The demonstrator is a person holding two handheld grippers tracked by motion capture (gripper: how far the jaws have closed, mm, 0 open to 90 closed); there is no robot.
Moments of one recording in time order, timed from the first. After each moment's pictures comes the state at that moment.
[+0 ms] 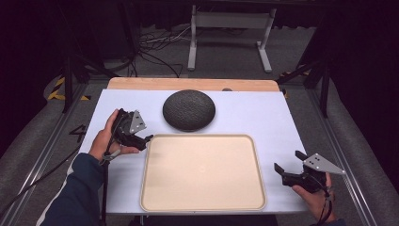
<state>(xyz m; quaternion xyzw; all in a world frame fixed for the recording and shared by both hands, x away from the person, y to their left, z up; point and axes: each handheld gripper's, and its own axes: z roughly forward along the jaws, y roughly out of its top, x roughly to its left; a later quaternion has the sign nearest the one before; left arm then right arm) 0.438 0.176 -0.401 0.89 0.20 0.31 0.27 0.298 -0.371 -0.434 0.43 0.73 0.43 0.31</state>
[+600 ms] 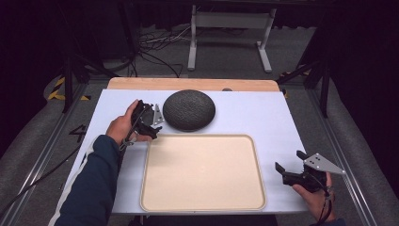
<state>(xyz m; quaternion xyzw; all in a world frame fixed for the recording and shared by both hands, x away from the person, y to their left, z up) 0.493 0.132 -0.422 0.91 0.12 0.35 0.16 0.300 -0.374 -0.437 0.44 0.72 0.42 0.32</state>
